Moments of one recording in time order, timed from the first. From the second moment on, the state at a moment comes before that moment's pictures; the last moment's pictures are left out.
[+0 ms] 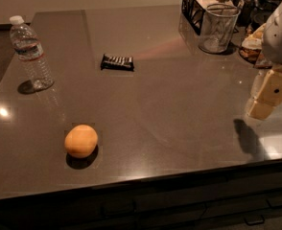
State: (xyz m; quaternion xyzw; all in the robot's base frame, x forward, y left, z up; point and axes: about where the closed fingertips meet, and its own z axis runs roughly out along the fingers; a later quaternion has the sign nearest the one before) arm 0.438 -0.216 0.978 -0.60 0.78 -0.04 0.16
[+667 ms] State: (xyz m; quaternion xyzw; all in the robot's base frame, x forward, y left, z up) arm 0.457 -0.189 0.987 -0.61 0.77 -0.02 0.19
